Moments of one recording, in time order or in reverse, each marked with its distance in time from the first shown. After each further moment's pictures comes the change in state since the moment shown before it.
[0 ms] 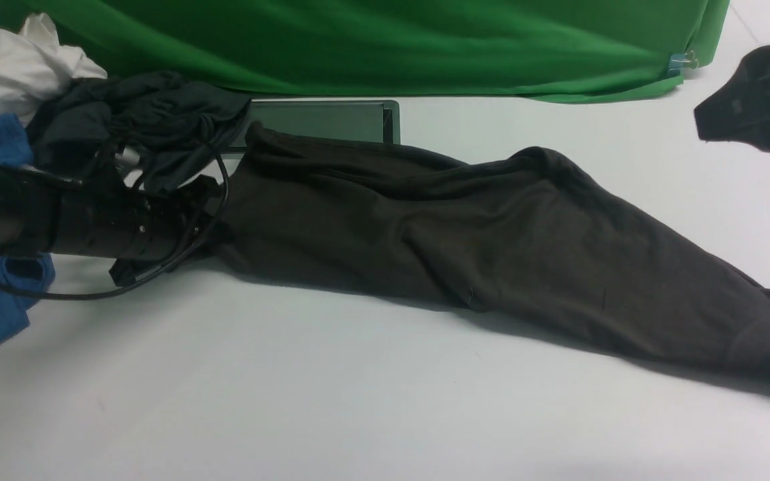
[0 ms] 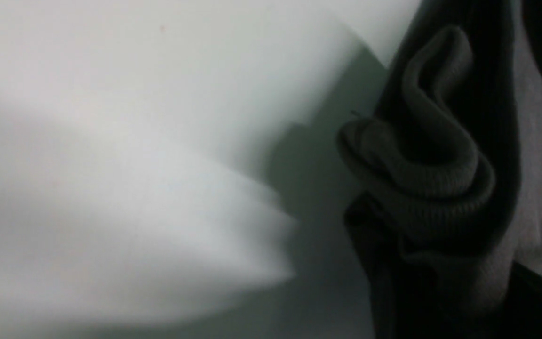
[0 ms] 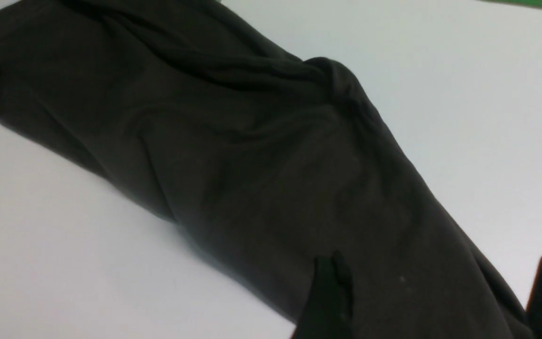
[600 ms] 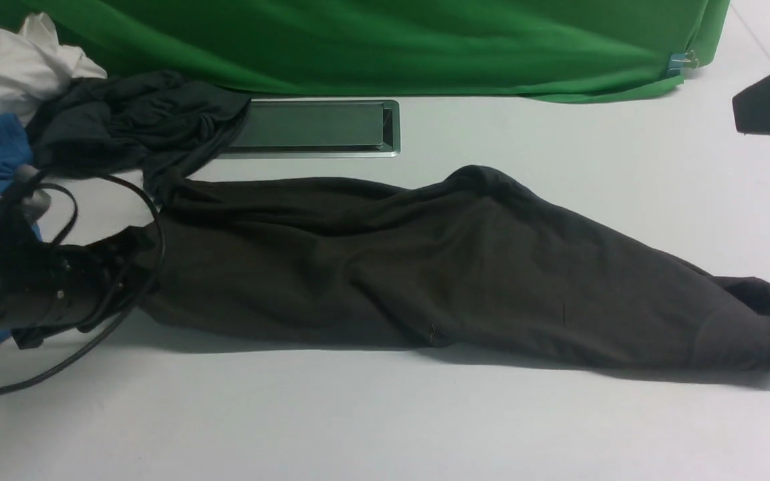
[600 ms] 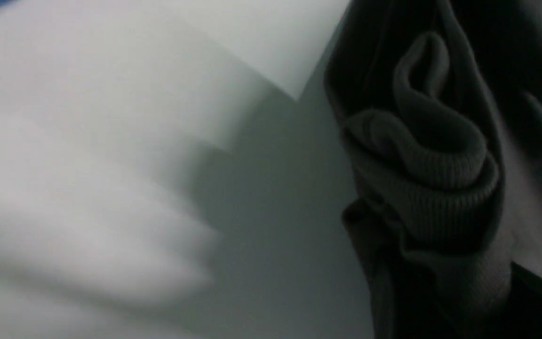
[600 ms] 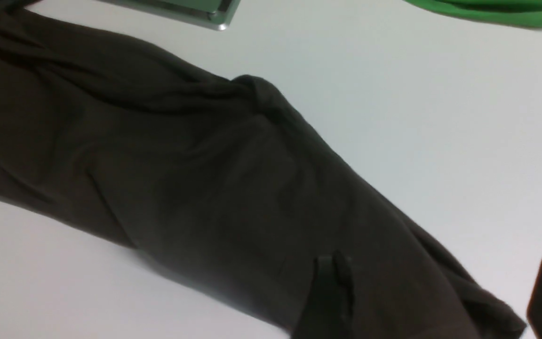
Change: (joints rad) right arm 0.000 -0.084 0.000 0.029 0.041 -0.007; left arm 0.088 -0.358 0.355 -0.052 -0.128 0.094
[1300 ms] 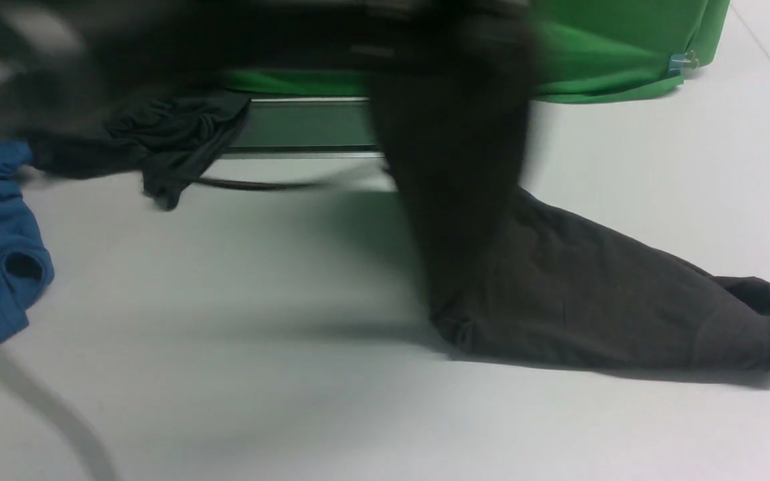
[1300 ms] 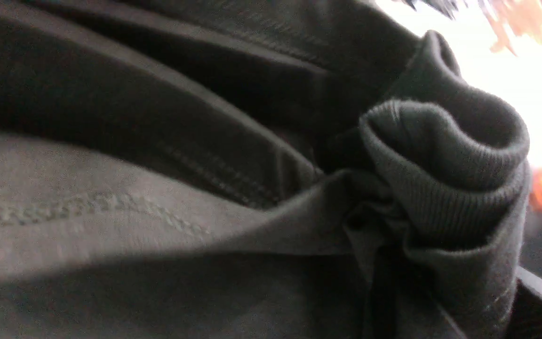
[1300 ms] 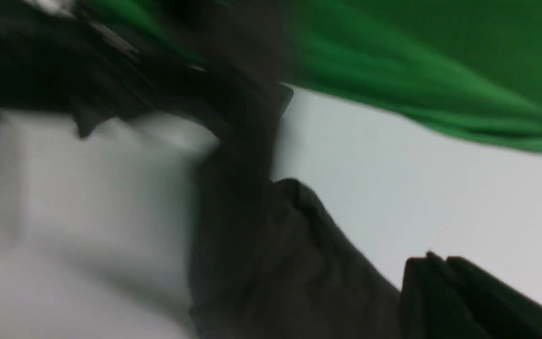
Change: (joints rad) right arm 0.000 -0.150 -0.001 0.073 -0.109 -0.079; left arm -0.777 0.238 -0.888 0.171 0.183 -0.077
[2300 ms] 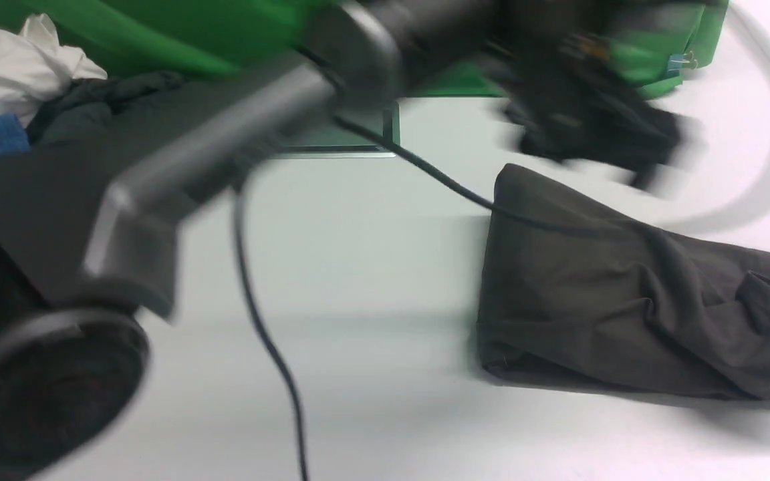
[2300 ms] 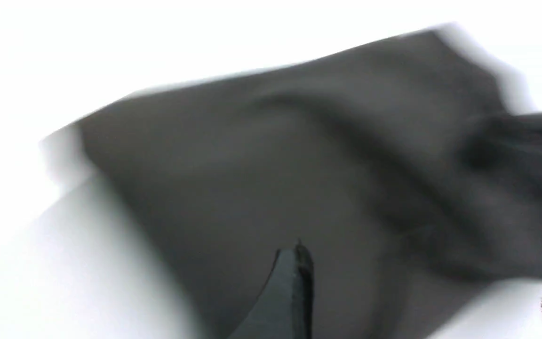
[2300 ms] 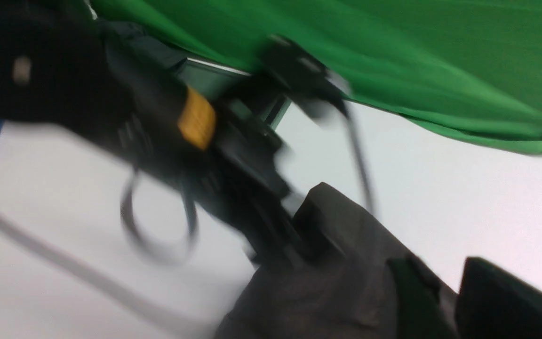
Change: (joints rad) right arm 0.000 -0.020 0.000 0.002 0.045 -0.023; left arm -0.086 0.277 -0.498 1.002 0.538 -0.811
